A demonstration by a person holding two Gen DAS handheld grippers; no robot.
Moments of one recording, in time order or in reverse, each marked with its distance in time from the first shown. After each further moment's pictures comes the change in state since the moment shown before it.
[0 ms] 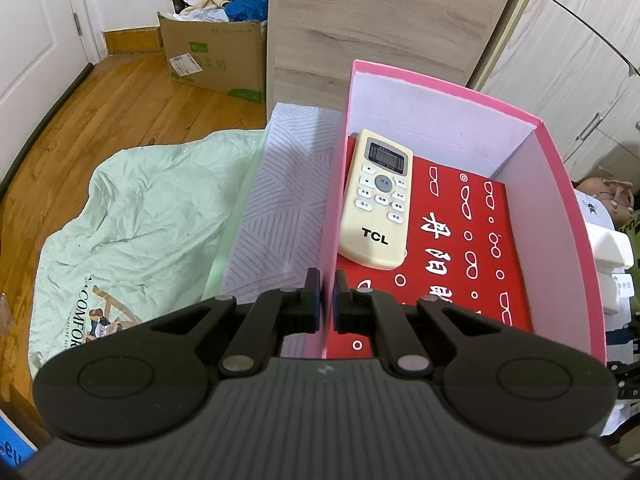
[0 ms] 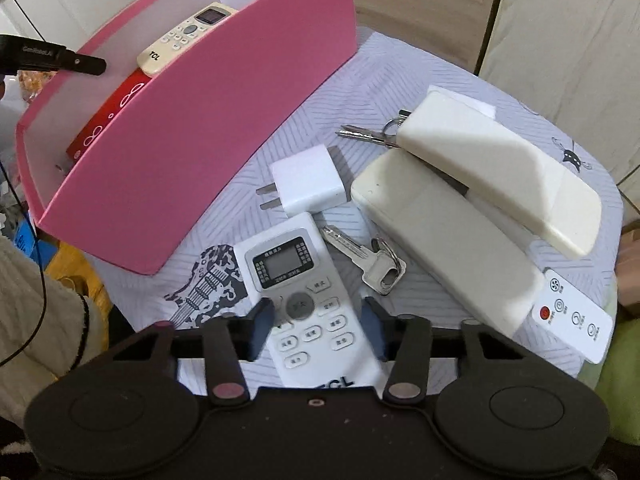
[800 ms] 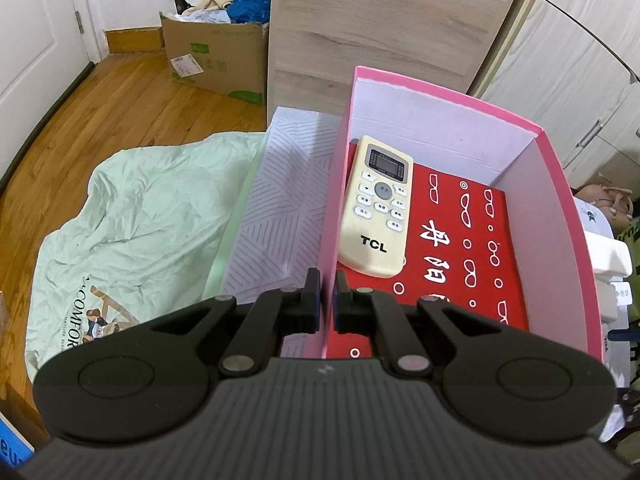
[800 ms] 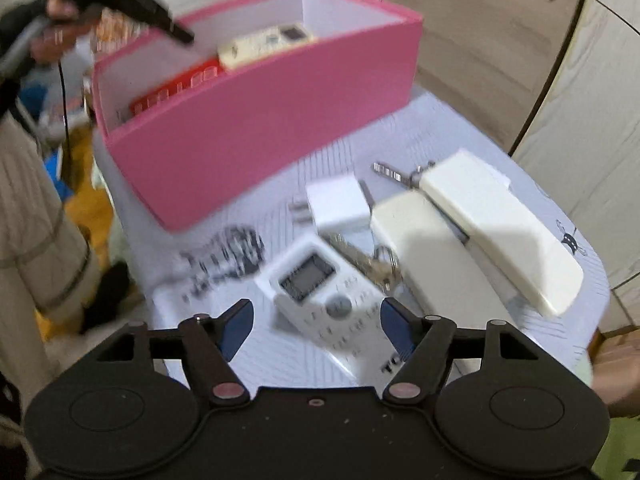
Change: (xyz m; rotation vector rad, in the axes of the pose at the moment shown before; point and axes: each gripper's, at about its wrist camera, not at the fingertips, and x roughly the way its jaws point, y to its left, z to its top) left arm 0.002 0.000 0.003 -0.010 -0.007 -0.003; right arm -0.007 0.017 -0.029 -0.301 -0.096 -0.023
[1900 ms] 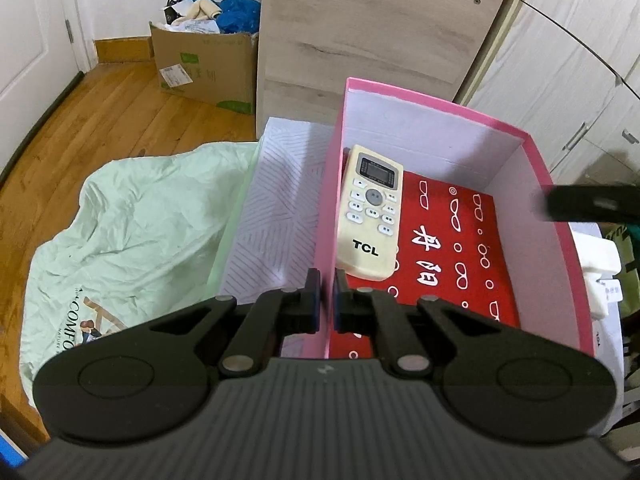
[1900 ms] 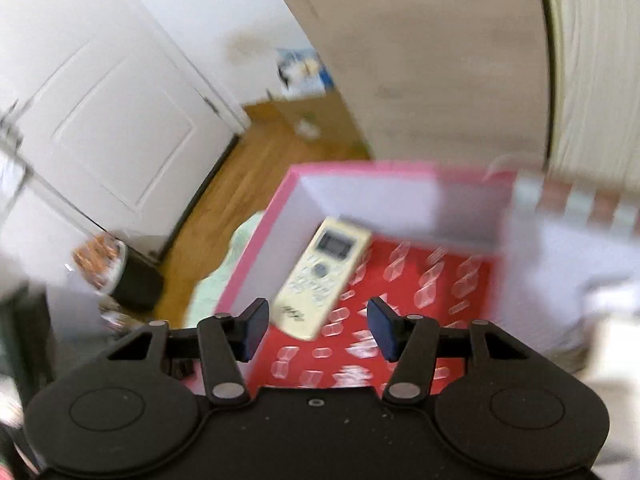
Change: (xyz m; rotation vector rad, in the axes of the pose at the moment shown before) left arm -0.008 0.006 -0.001 0.020 -0.027 -0.040; right arm -0.010 0.032 0.161 0.558 -0.309 0.111
